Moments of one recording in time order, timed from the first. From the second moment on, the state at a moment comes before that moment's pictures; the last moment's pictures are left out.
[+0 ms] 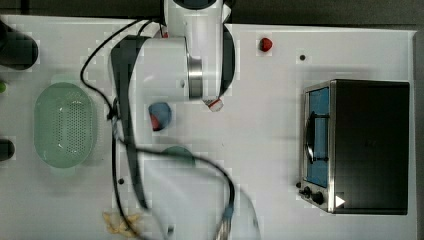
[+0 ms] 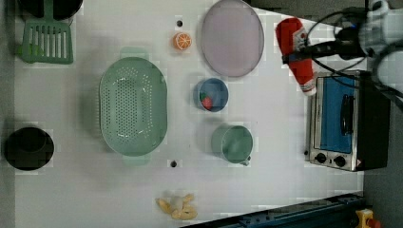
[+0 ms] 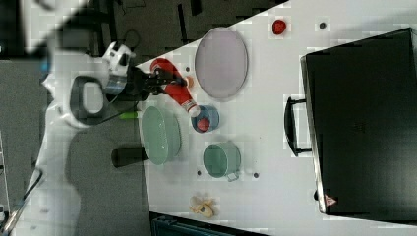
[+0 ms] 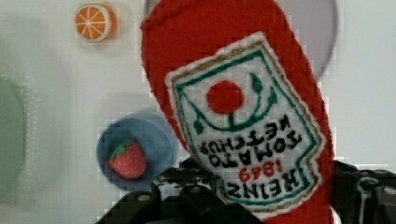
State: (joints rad) arm -0.04 0.48 0.14 -1.54 0.01 0.35 -0.91
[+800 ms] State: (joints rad) arm -0.04 0.92 0.14 -1.33 0.02 0.62 -0.90
